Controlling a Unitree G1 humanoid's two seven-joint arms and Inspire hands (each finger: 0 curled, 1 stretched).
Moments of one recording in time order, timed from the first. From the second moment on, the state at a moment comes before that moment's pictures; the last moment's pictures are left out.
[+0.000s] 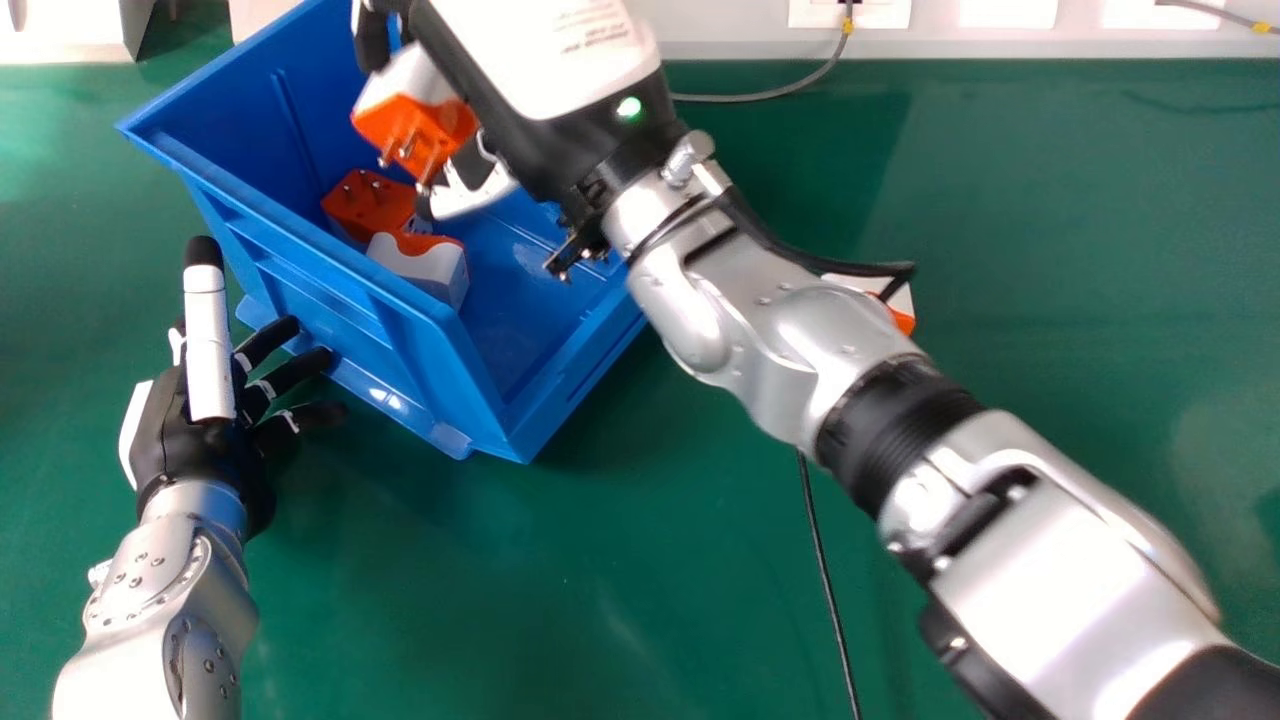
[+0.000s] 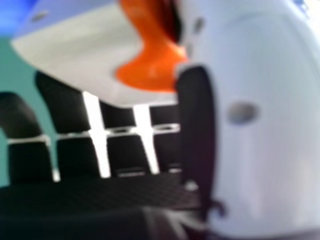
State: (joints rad) left arm -0.21 0.18 0.37 0.22 -0.28 0.40 0.07; right arm -1.16 0.12 0.59 1.17 -0.97 -0.08 -0.39
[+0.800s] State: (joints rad) left arm -0.21 0.18 0.37 0.22 -0.28 0.40 0.07; right arm -1.18 0.13 0.66 1.06 -0.90 0.12 -0.11
